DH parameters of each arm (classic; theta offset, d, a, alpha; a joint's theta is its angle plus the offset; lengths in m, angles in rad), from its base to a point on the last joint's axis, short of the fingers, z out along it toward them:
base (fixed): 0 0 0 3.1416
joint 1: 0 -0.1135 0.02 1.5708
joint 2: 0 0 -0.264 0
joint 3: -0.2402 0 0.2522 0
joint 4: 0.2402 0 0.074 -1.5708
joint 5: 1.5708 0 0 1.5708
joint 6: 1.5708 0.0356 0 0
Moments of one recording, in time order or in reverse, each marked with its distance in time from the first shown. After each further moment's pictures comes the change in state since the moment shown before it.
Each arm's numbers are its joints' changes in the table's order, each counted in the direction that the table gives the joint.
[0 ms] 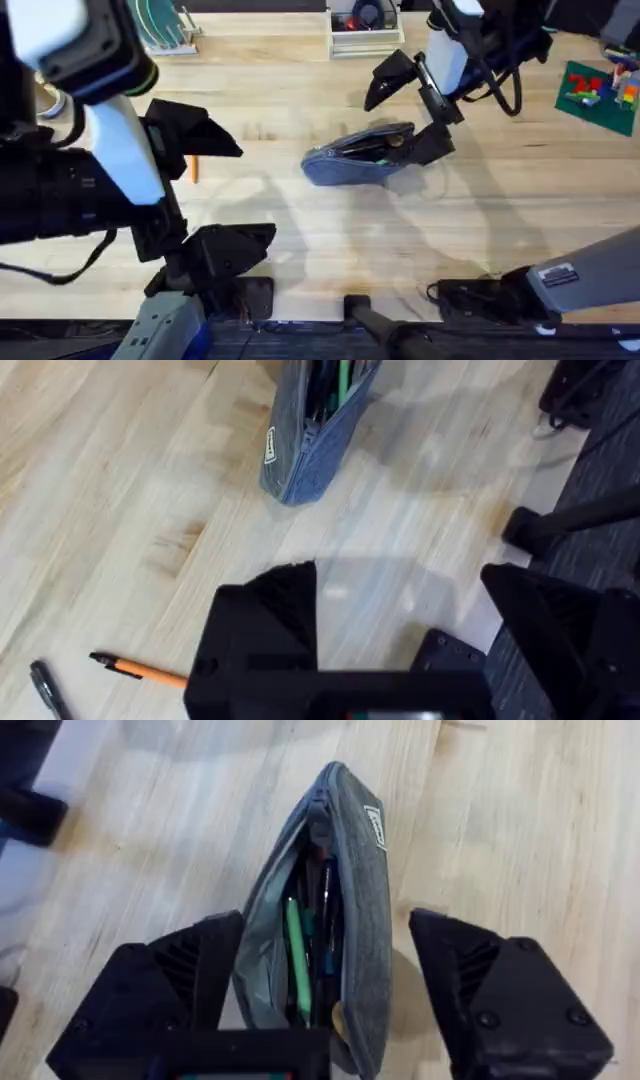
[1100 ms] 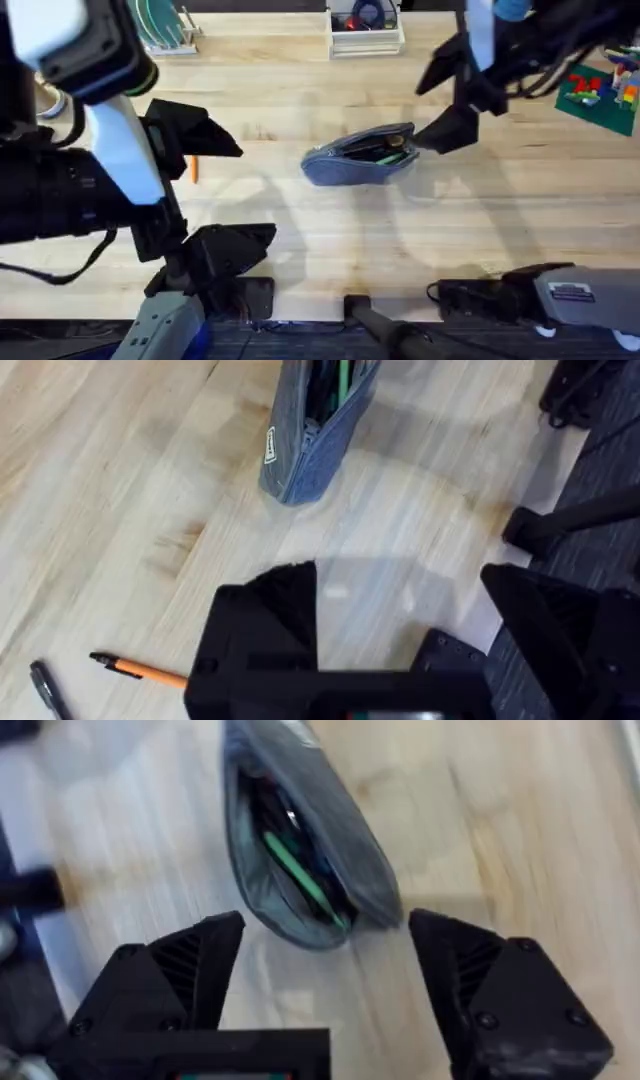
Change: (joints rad) left arm 0.000 0.000 0.000 0.000 0.000 0.000; right arm 0.036 -0.241 0.000 0.001 0.298 0.618
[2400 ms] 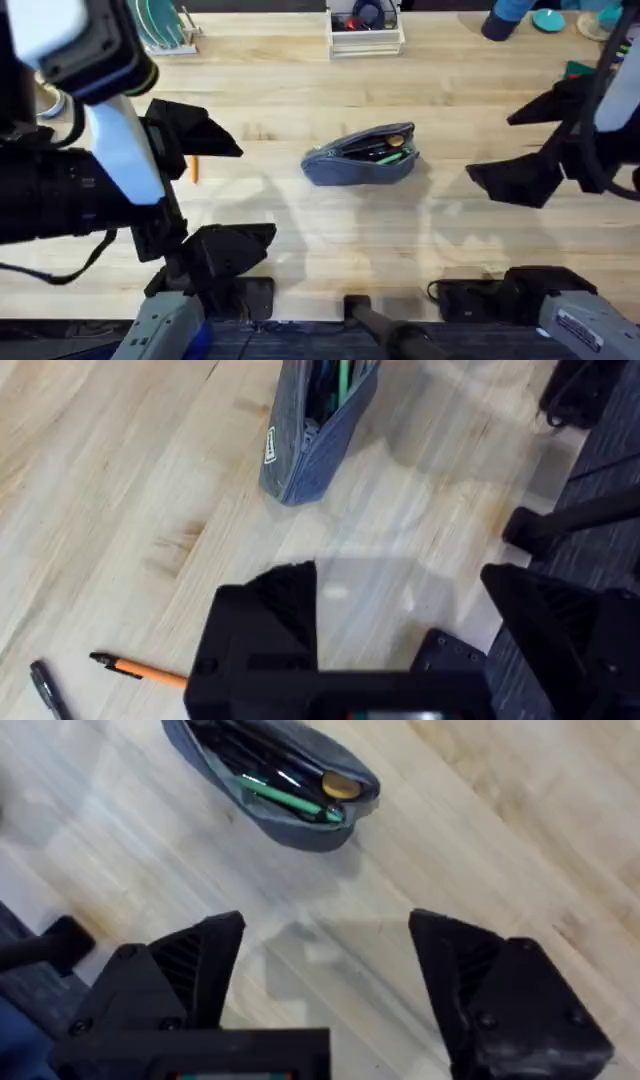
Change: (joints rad) left arm 0.000 0.000 0.000 0.000 0.000 0.000; right arm 0.196 -0.588 0.259 0.067 0.107 0.318
